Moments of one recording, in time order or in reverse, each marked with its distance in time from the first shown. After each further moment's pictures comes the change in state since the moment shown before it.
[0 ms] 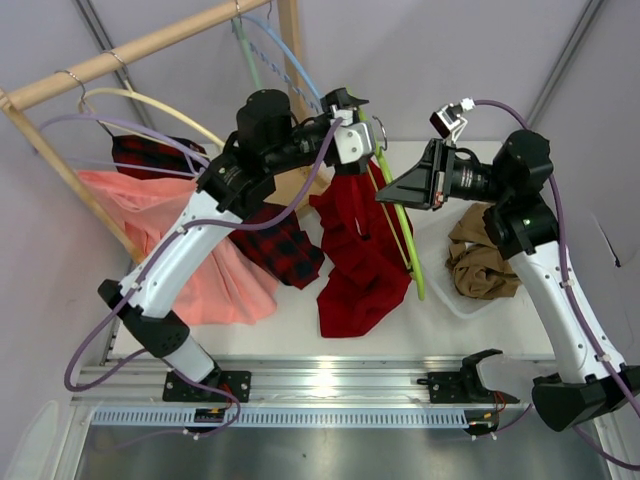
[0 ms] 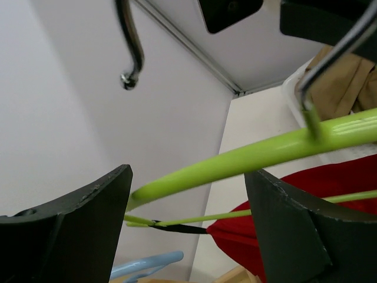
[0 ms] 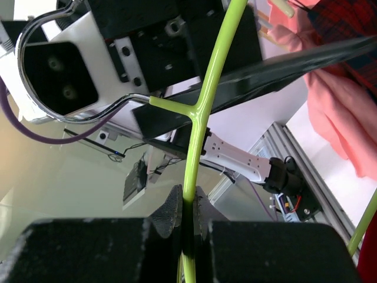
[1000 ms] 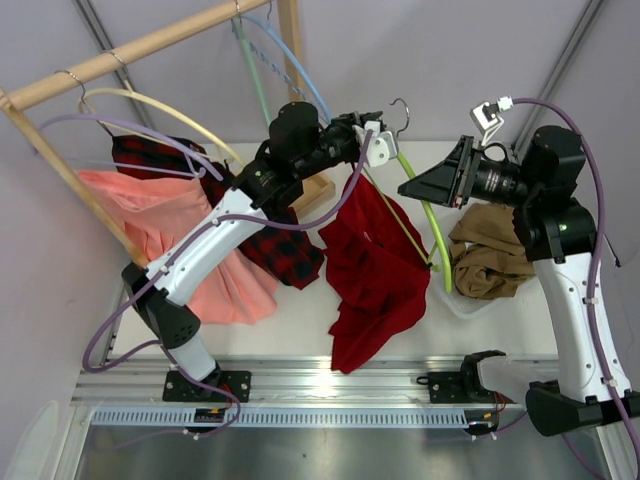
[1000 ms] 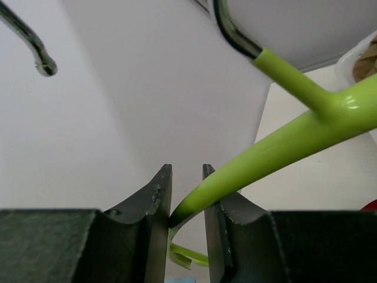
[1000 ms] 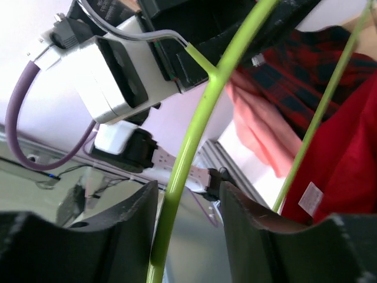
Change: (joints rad) left arm -0.025 0.088 -0.101 0.227 -0.154 0.098; right arm -0.139 -0.038 0.124 -0.397 0.085 -0.356
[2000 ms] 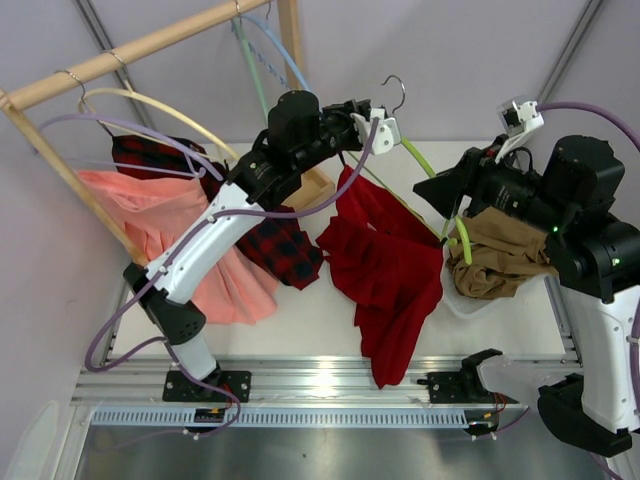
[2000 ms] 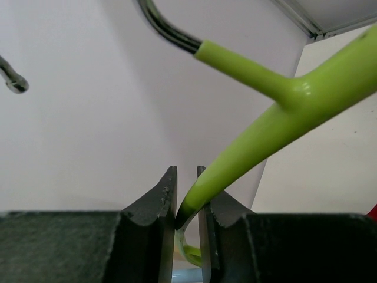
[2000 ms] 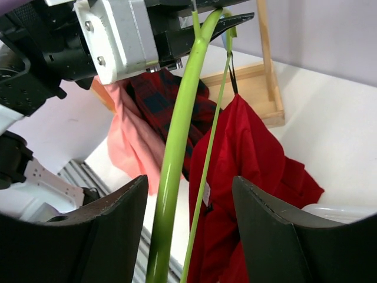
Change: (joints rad) left arm -0.008 0.033 0.137 -0.135 -0.171 0.070; right arm 0.176 -0.017 0.328 -0.439 0.594 -0.570
